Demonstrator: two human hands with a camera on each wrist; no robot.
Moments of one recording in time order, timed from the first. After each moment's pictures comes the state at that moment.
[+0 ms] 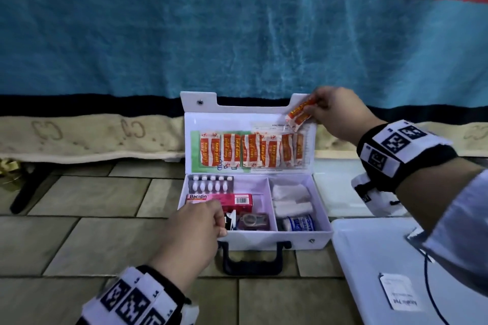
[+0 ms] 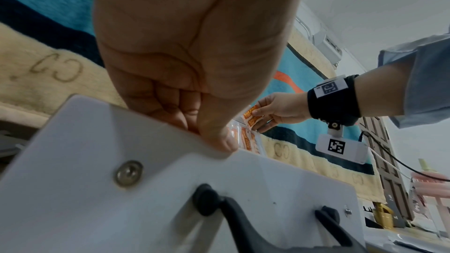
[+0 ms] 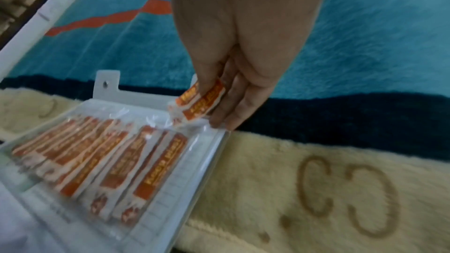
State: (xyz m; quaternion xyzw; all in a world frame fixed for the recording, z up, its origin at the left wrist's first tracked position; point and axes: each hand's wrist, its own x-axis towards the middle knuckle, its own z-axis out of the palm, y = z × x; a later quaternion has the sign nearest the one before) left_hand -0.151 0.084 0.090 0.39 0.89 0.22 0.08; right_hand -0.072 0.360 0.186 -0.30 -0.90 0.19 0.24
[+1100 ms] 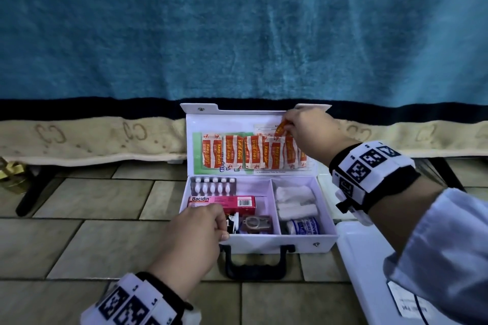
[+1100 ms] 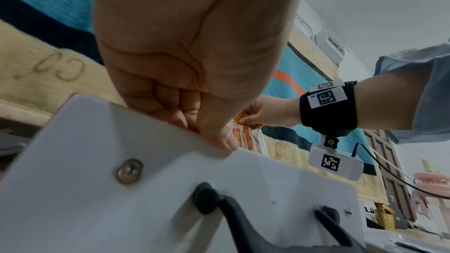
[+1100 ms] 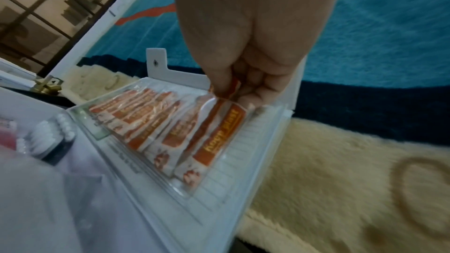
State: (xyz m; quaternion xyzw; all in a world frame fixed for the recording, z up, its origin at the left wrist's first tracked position) left_hand -0.151 0.083 0.086 0.39 0.89 0.23 0.06; right_hand -0.097 0.336 0.158 -0.23 -0.96 0.01 0.12
